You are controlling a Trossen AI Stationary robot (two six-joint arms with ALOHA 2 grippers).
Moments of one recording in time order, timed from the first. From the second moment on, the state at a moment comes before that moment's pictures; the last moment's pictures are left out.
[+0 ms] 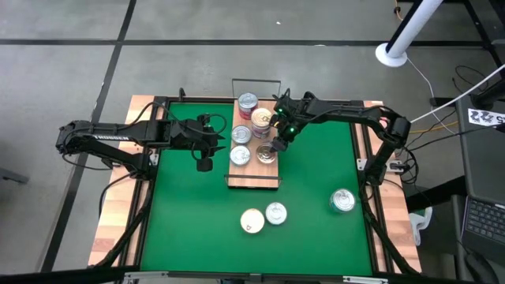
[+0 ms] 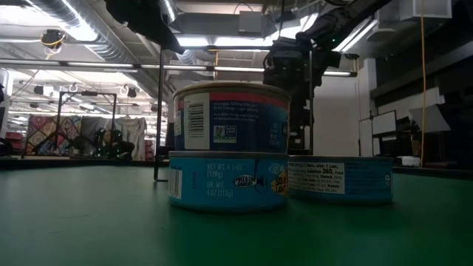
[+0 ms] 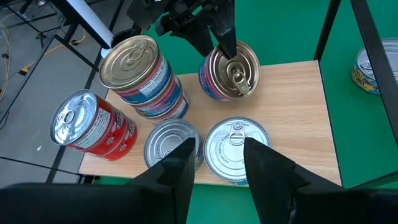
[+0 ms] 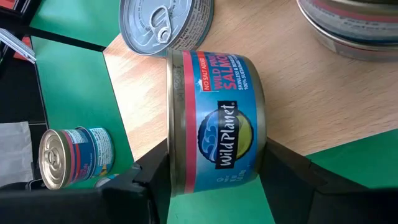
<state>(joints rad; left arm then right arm) 0.07 1.11 0.97 -0.54 -0.25 0.19 -0.45 1.75 1.25 -0.62 -0.58 0.21</state>
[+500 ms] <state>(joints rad) 0.07 1.11 0.97 -0.54 -0.25 0.19 -0.45 1.75 1.25 -0.63 -0.44 0.20</state>
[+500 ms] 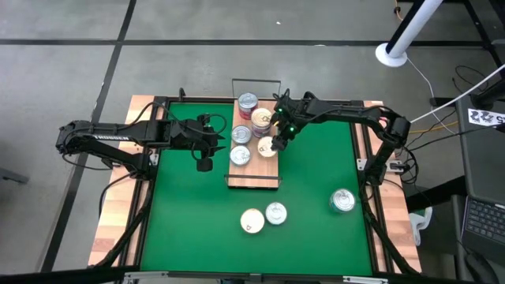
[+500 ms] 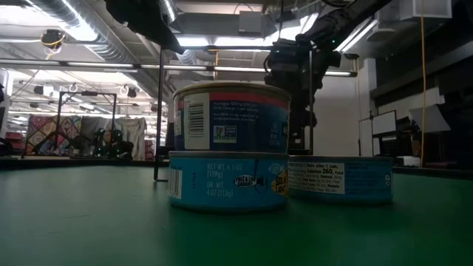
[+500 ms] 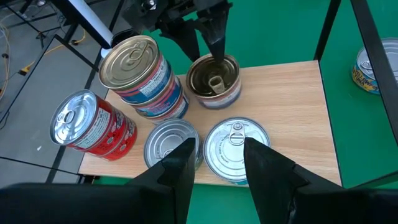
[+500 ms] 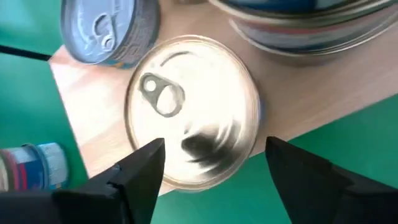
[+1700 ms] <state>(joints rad) -0.03 1.11 0.97 -0.32 -0.24 0.21 -0.45 1.59 1.25 -0.87 -0.27 0.09</state>
